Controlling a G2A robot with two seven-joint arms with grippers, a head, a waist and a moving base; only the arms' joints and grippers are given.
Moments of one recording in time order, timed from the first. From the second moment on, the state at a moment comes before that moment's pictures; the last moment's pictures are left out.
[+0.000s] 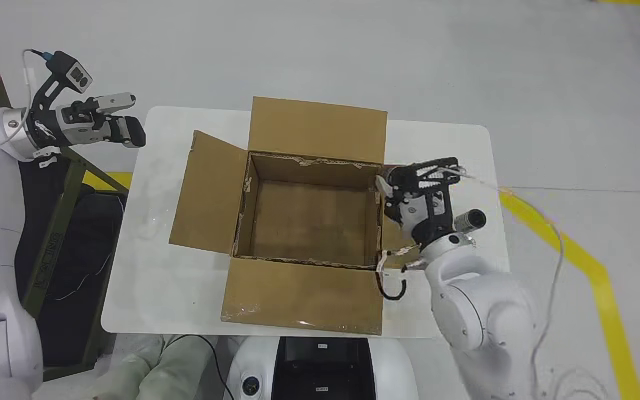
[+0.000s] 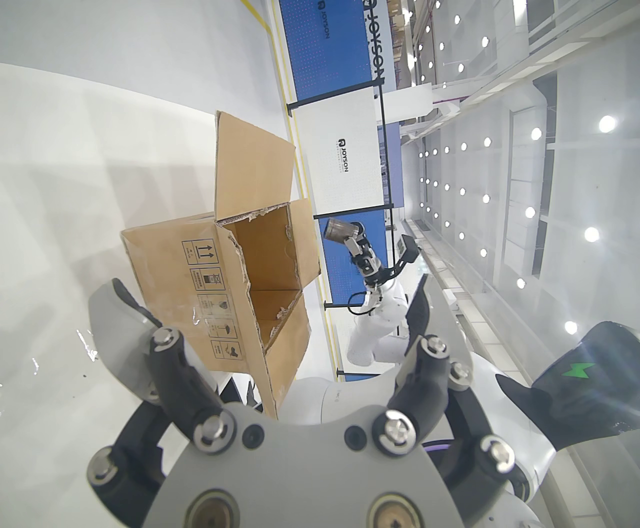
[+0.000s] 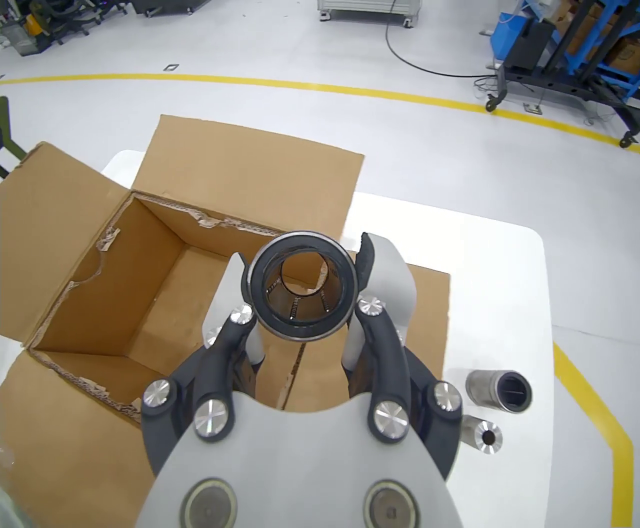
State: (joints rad) left arm 0.78 -0.74 -1.57 -1.08 -0.47 -0.12 -1.54; right arm -1.47 -1.40 1.16 -2.27 -1.42 0.15 0.79
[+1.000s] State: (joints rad) left arm 0.78 -0.74 -1.57 -1.08 -0.47 -0.12 -1.54; right arm -1.04 -1.52 0.77 -1.68 -1.29 0.22 0.83
